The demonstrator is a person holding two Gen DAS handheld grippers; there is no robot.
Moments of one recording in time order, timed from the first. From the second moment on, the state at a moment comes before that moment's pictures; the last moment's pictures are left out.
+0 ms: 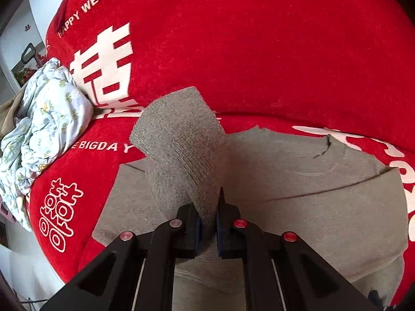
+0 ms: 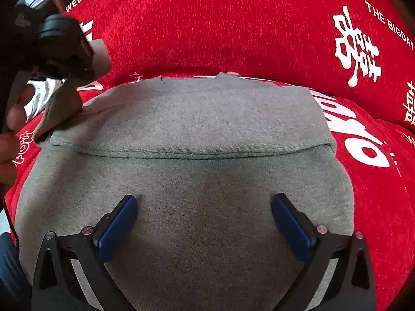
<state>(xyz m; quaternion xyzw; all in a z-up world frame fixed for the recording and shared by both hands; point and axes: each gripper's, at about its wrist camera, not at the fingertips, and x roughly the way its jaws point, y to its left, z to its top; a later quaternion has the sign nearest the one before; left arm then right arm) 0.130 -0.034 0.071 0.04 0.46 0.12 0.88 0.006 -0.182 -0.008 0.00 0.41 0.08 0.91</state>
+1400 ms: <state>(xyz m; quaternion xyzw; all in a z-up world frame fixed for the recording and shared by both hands) 0.136 -0.146 0.074 0.07 0.49 -0.08 0.87 -0.003 -0.193 -0.004 0.04 0.40 0.10 0.91</state>
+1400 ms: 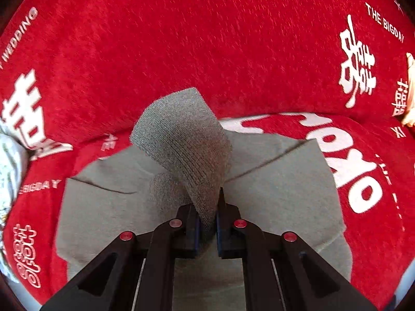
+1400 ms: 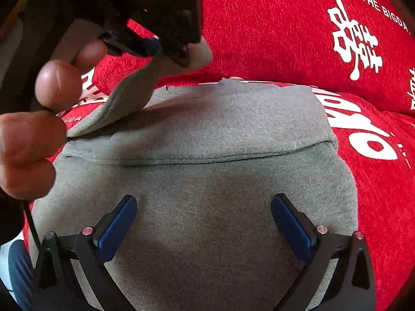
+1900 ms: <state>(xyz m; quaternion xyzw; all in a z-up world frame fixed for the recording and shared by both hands) 0.145 -0.171 0.037 0.08 0.52 -0.11 0.84 -0.003 -0.196 -0.003 0.05 0.39 0.11 0.91</state>
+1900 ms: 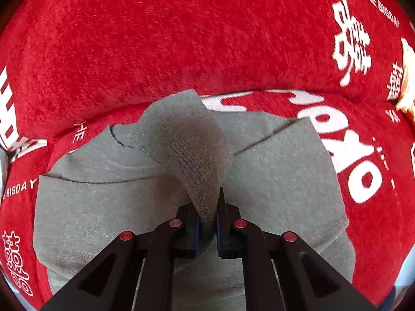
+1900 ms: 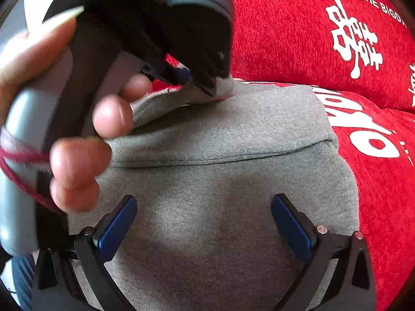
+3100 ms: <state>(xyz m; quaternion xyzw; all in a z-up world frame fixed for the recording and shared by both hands) 0.134 -0.169 0.062 0.09 0.51 -0.21 0.83 -0.001 -0.191 -0.005 0.04 0.39 0.11 0.91</state>
